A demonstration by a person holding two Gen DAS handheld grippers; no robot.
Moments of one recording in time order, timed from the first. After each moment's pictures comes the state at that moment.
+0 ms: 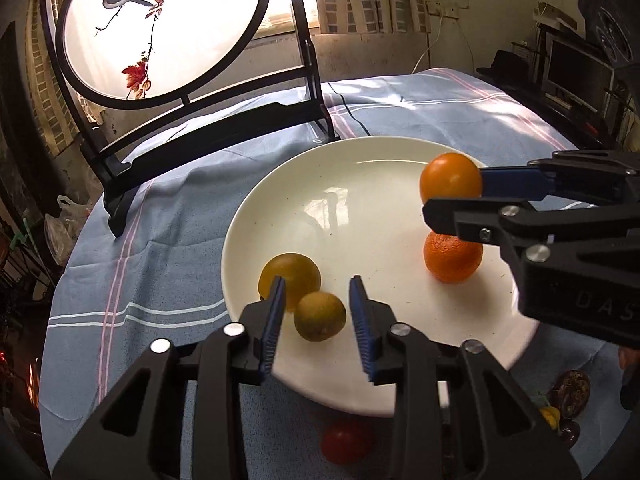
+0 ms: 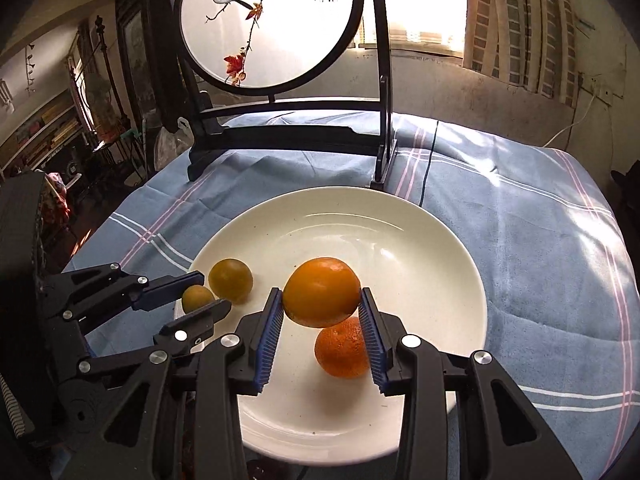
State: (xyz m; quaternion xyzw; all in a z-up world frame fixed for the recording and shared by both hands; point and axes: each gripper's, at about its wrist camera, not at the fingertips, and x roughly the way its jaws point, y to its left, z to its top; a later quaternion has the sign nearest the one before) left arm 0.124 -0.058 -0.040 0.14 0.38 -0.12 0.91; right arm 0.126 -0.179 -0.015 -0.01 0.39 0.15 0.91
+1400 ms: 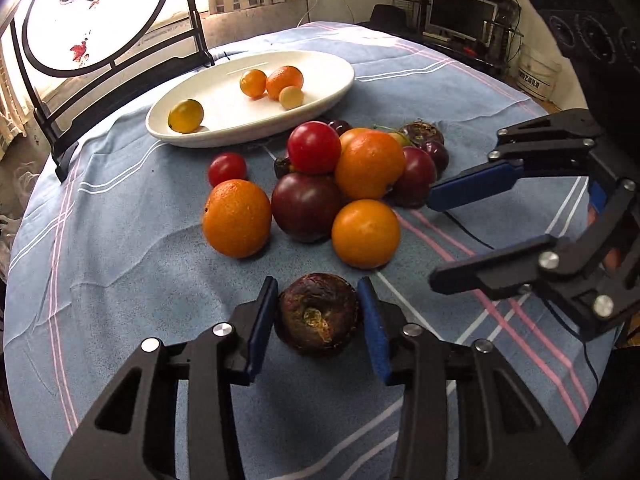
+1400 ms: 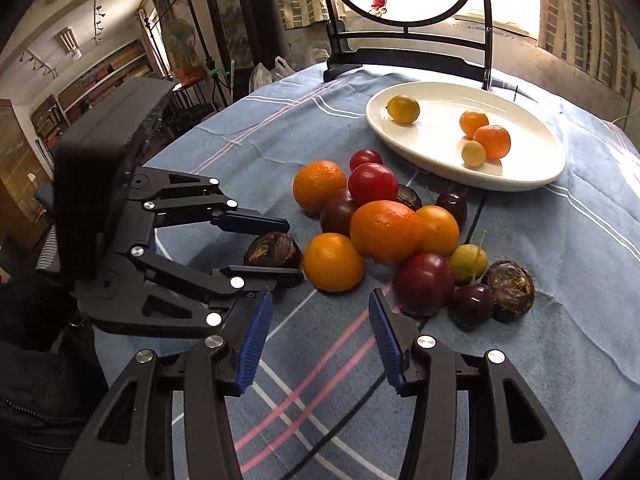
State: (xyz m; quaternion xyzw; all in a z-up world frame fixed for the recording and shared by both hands) left arm -0.056 -0.009 -0.077 0.18 0.41 -0.30 0.84; right arm -0.081 -0.134 -0.050 -0.05 0.43 0.28 0.85
